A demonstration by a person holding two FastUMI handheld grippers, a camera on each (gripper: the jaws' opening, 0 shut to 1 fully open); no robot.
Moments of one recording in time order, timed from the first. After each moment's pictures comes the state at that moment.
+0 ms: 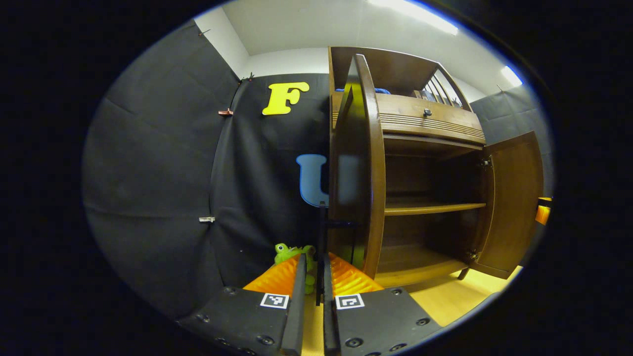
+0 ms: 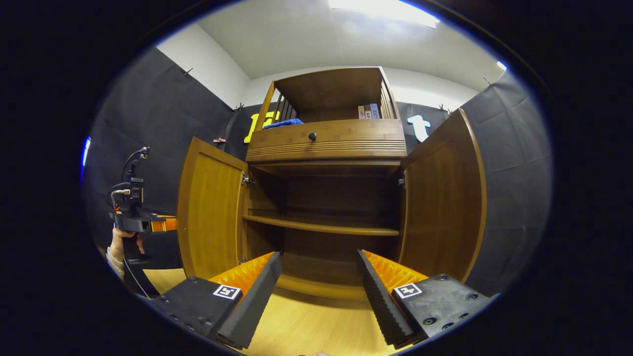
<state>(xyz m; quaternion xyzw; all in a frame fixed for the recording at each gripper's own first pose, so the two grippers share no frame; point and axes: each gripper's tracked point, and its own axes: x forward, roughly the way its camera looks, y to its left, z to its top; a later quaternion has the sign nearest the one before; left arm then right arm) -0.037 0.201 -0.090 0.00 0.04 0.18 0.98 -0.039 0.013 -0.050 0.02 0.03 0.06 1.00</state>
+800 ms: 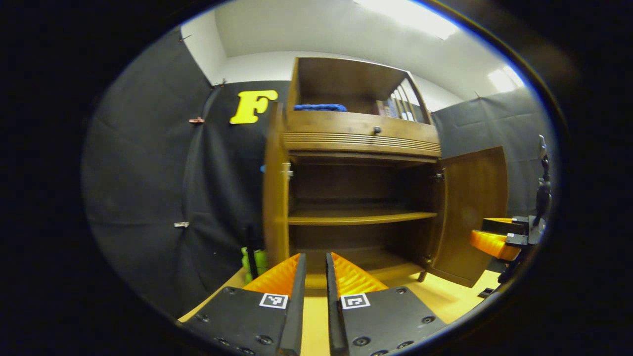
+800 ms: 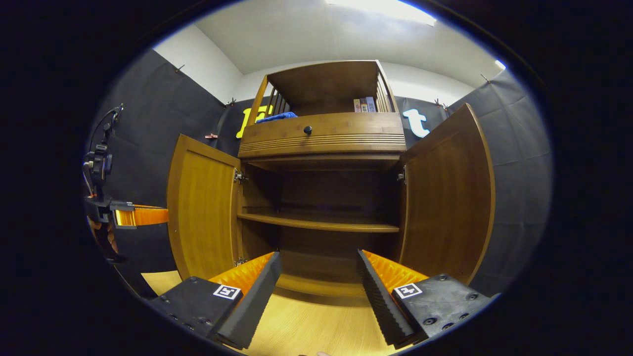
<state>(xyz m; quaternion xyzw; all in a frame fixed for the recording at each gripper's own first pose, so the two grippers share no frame) -0.051 0.067 -0.038 0.00 0.04 0.07 1.00 -0.020 0.014 -0.050 0.03 0.05 0.04 1.00</state>
